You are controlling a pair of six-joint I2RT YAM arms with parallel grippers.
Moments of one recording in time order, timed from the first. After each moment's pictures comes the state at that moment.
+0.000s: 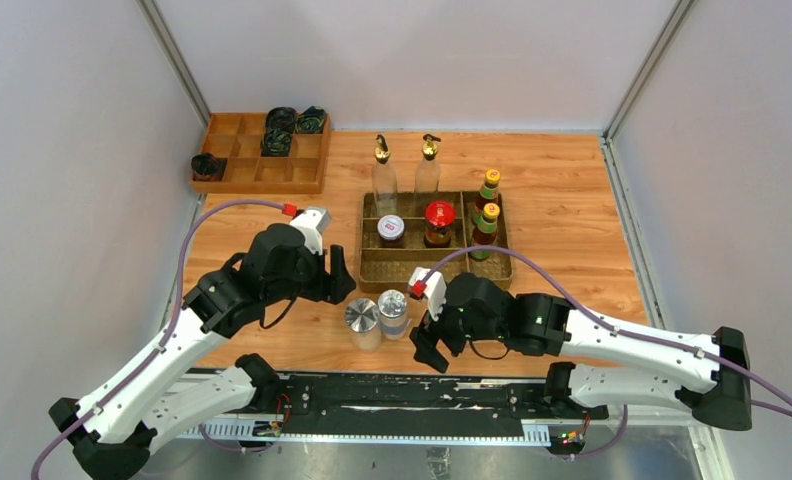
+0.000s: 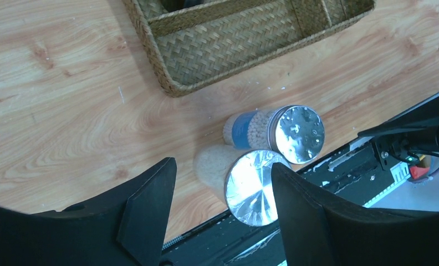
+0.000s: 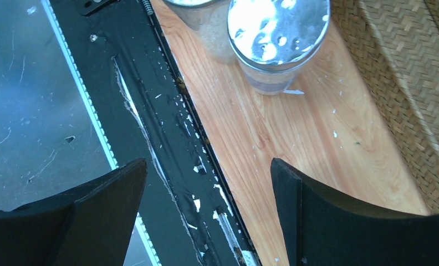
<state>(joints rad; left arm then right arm) -0.72 0.80 0.94 -0.78 -0.02 -0.45 1.22 0.97 0.81 -0.53 -0.06 0.16</state>
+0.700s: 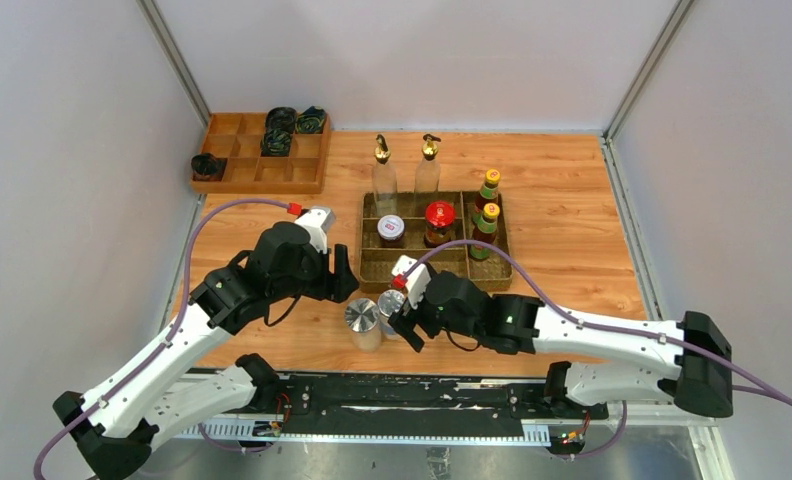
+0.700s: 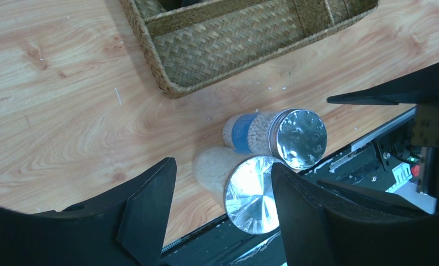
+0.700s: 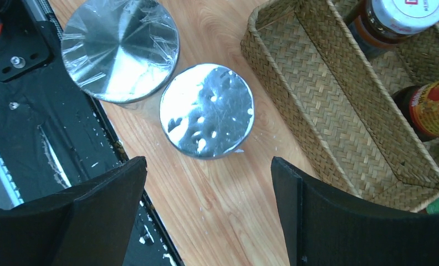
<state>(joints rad) -0.72 0.82 0.92 -0.76 -0.02 -0.45 1.23 1.09 0.78 -0.25 0.17 0.06</state>
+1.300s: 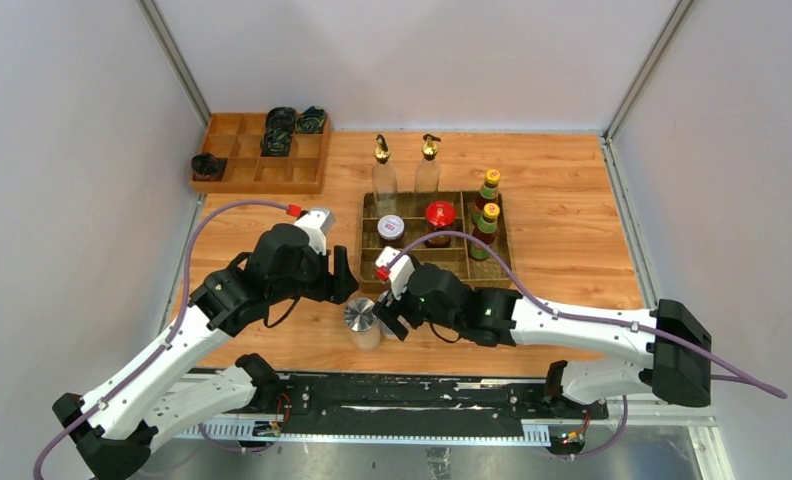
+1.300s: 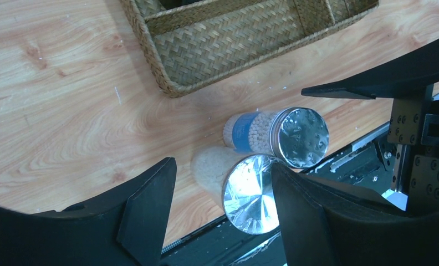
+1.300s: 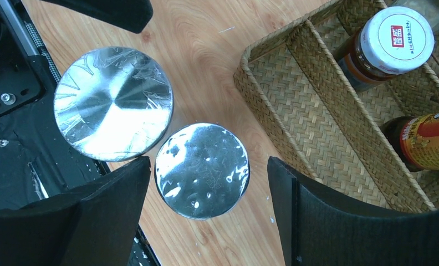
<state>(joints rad) -0.72 0.81 0.91 -0.75 -0.02 -0.45 1.22 1.24 0.86 -0.15 0.19 0.03</state>
